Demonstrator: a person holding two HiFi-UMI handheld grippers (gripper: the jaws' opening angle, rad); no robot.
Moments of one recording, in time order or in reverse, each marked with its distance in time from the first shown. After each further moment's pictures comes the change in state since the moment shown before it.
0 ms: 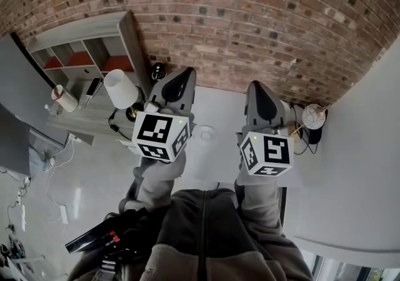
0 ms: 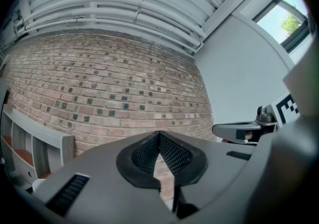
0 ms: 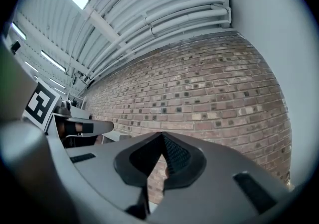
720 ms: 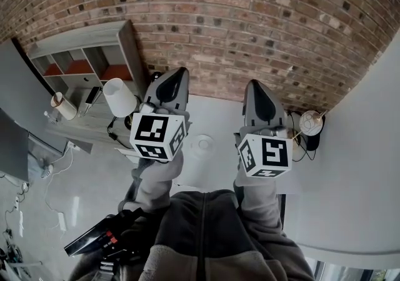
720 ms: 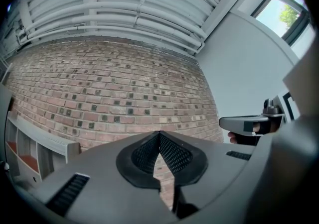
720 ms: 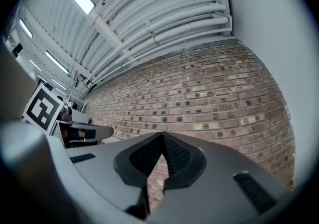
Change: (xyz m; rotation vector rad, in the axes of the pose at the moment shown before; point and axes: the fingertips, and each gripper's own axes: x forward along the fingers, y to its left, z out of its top) left arm 0.006 0.016 0.013 0.035 -0.036 0.059; right arm 0.006 0.000 0.027 -0.024 -0.090 0.009
